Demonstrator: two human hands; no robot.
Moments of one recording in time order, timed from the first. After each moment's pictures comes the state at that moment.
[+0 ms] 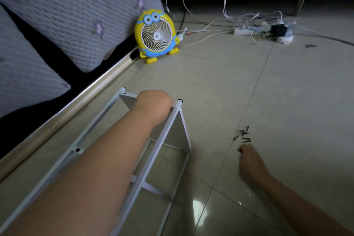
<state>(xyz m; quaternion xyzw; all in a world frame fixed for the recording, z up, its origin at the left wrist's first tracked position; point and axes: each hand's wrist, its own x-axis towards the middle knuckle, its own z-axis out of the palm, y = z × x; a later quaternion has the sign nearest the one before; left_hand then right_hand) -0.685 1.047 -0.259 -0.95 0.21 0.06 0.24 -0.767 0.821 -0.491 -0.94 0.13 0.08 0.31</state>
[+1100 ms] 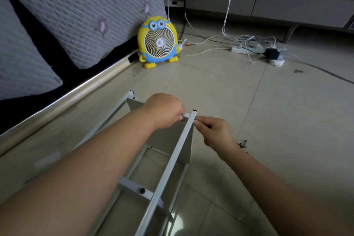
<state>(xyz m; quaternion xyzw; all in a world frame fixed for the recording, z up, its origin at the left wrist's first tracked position) -0.663 1.077 -0.265 -0.94 0.31 0.06 0.11 -0.717 0.932 -0.334 -0.76 0.03 0.03 0.65</state>
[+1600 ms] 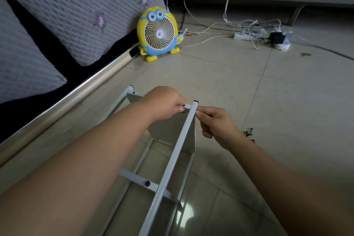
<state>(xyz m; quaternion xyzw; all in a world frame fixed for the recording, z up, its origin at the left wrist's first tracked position) -0.668 1.086 -0.265 -0.95 0.31 0.09 0.04 -0.719 0.939 -0.338 -0.67 0.02 0.09 0.74</state>
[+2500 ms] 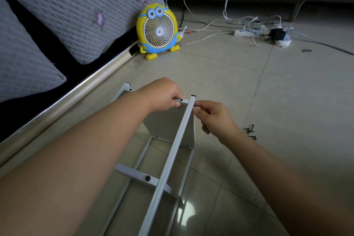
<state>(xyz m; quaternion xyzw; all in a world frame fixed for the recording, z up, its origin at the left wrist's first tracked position) -0.659 1.094 -0.261 -0.94 0.32 0.12 0.01 -0.719 0.947 -0.335 -0.77 0.01 0.03 0.64</state>
